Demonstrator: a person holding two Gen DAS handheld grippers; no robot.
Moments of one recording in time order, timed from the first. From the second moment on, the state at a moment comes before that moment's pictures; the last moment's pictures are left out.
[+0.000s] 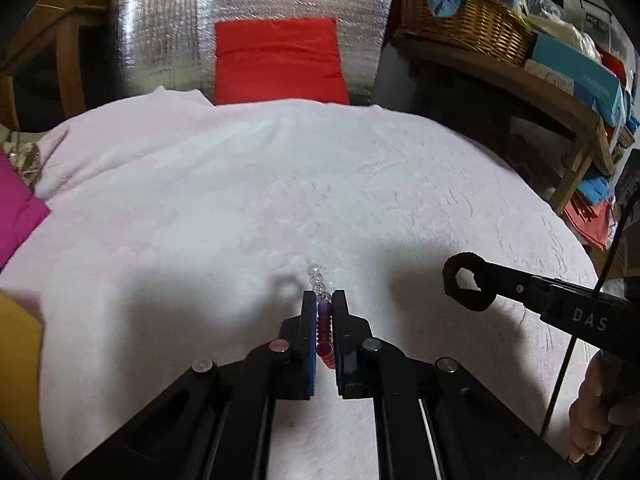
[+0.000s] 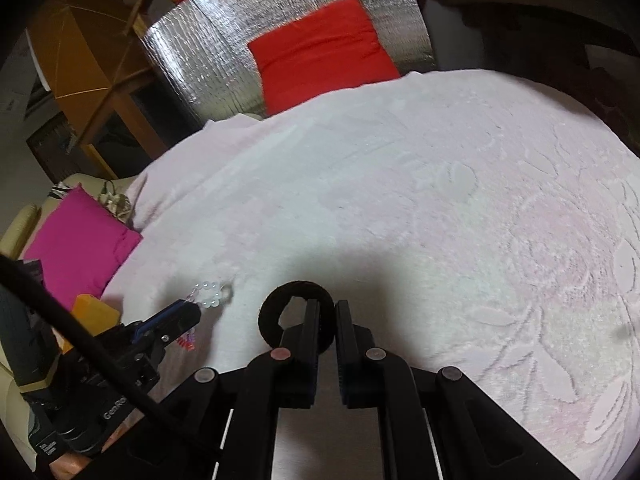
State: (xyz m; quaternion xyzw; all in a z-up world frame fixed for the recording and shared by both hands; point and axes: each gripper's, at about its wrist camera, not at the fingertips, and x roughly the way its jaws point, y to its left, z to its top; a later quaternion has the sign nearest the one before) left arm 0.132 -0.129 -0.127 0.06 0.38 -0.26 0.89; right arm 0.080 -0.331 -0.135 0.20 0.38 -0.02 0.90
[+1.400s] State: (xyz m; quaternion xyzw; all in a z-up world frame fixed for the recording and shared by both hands) left arm 0.018 0.093 -0.053 0.01 0.27 0.04 0.96; right arm 0.055 -0.145 -0.114 0.16 0.33 0.11 0.92
